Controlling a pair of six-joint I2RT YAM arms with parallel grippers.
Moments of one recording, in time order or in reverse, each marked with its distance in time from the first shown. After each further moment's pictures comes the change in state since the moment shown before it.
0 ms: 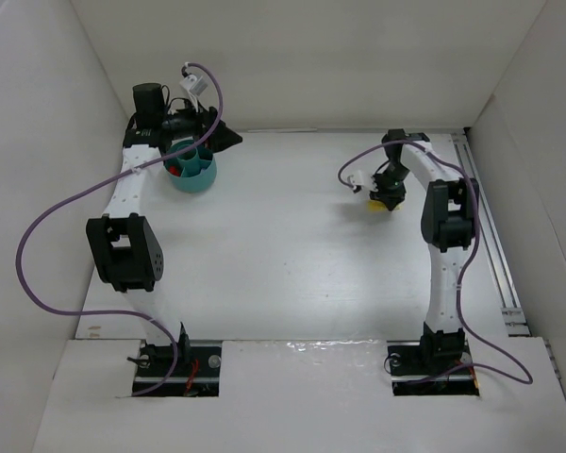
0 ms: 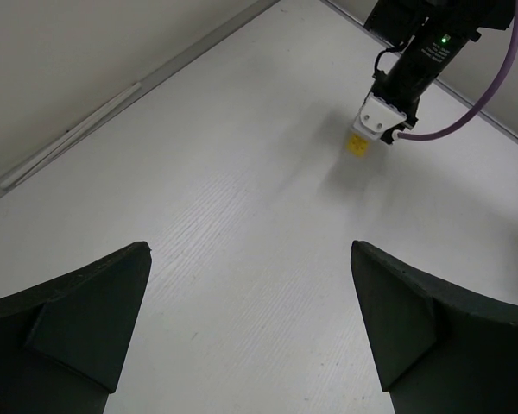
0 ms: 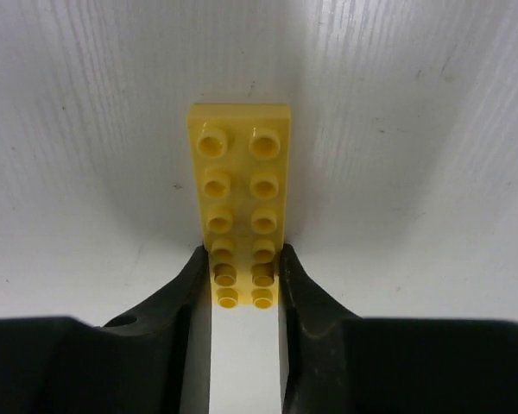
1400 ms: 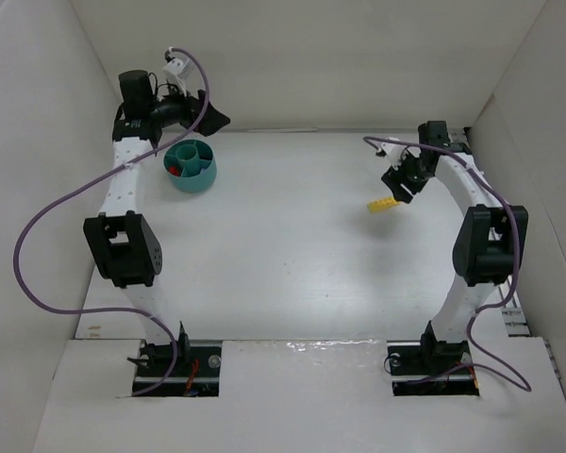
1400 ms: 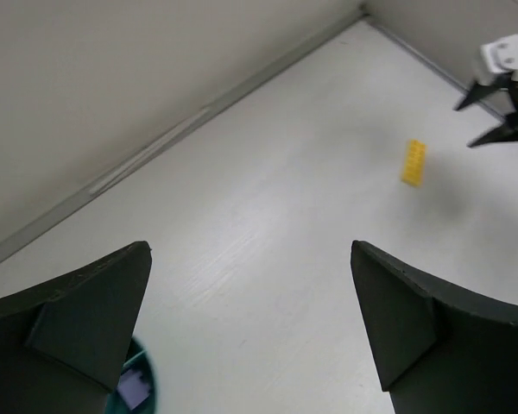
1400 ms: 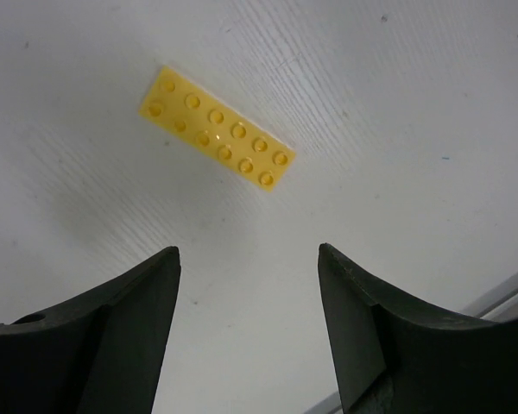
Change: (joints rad) left arm 0.049 0.054 0.138 -0.008 -0.165 -0.026; right arm -0.088 -0.445 -0.401 0.409 -0.110 0.706
